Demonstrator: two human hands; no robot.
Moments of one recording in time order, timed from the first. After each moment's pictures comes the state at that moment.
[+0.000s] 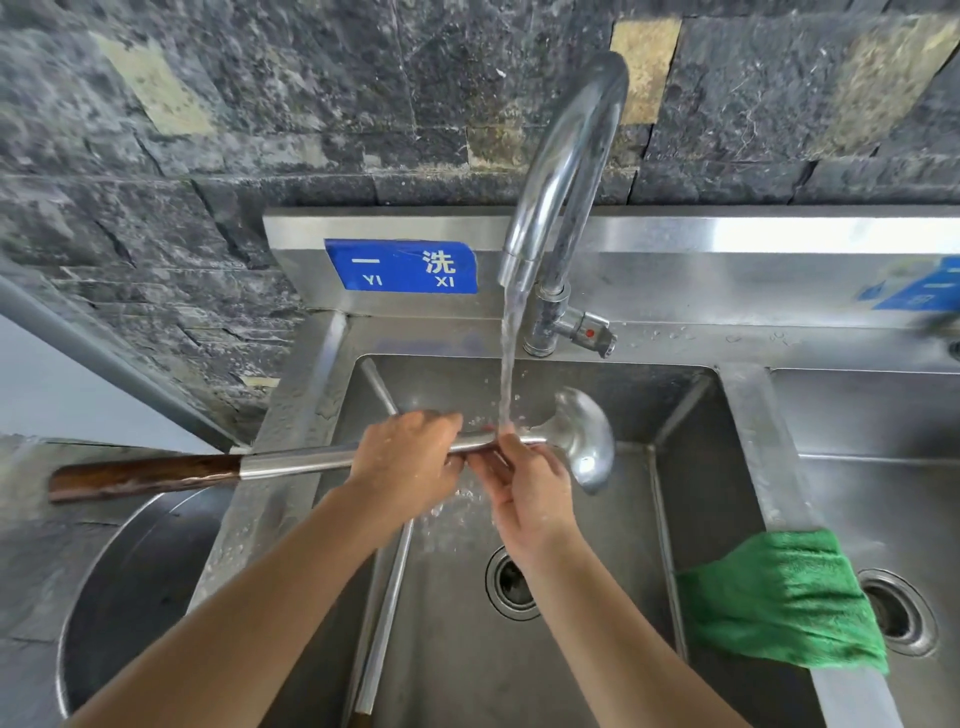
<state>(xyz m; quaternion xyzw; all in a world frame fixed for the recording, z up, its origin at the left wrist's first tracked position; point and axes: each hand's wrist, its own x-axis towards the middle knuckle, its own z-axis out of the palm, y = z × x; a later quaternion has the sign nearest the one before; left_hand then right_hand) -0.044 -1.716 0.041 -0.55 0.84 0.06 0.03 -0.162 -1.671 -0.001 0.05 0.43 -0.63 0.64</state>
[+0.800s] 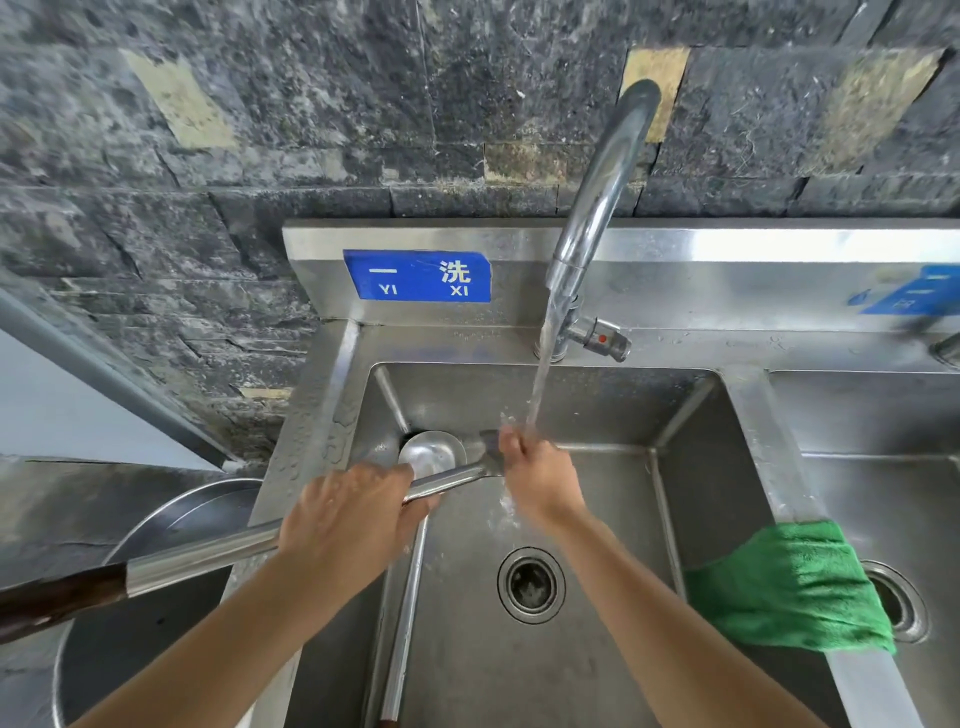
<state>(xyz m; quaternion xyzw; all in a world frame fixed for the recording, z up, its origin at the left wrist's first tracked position) 0.036 -1.674 0.053 -0.56 0.83 0.00 0.07 -0.167 -1.690 -0.022 -0.53 0.74 -0.23 0.35</state>
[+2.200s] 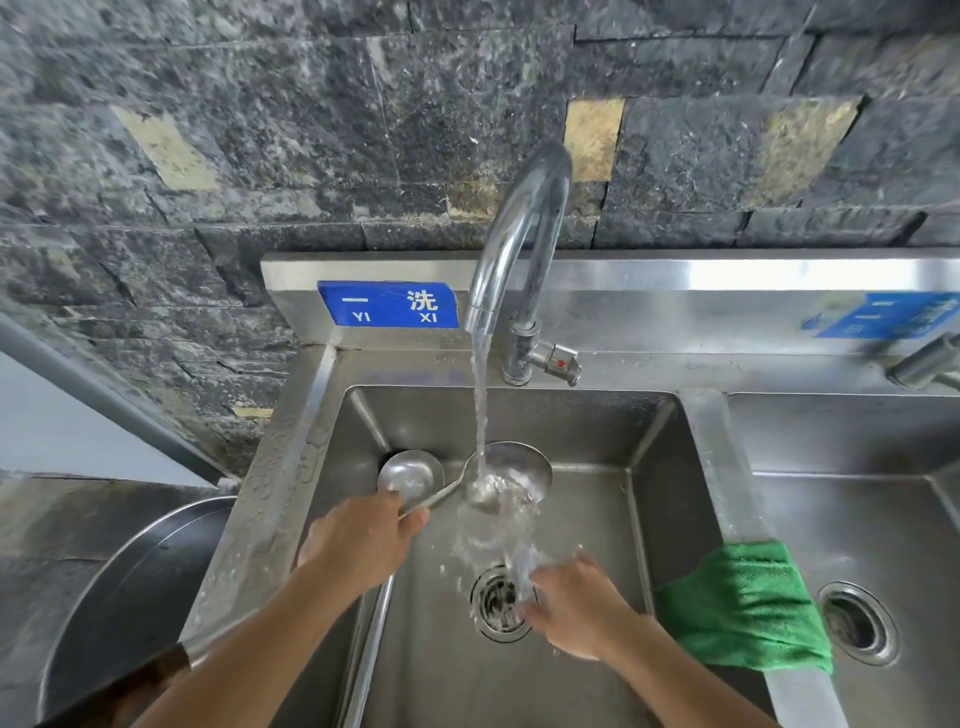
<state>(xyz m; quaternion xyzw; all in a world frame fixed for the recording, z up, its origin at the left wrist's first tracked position) -0.007 -1.682 0.017 -0.65 0.73 0.18 0.10 -0.254 -1.595 -0.085 -0.70 0.63 0.09 0.32</state>
